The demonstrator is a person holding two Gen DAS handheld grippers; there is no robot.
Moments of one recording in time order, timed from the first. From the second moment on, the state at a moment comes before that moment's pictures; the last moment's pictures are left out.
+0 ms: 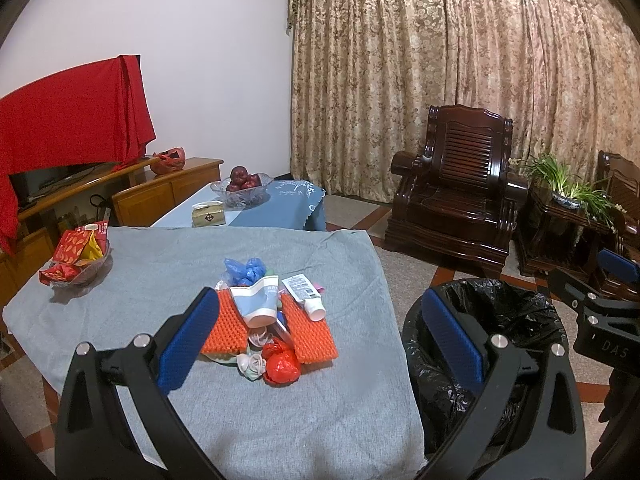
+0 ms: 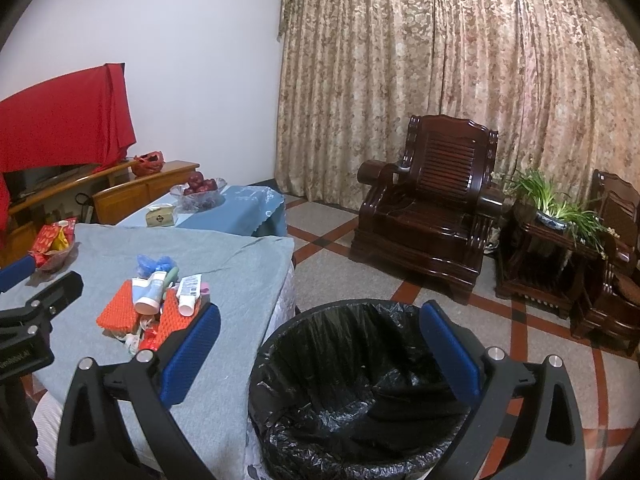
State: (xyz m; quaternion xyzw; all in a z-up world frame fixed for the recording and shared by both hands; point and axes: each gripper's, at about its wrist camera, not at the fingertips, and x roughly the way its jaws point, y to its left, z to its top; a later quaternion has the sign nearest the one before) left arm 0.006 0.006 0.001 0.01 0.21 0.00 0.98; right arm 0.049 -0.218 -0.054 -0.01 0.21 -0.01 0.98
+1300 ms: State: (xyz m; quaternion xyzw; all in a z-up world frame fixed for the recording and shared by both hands) left arm 0.009 0.005 -0.011 0.01 0.22 0.00 0.98; right arm 0.048 -0.208 -0.064 0.00 0.21 -0.01 0.98
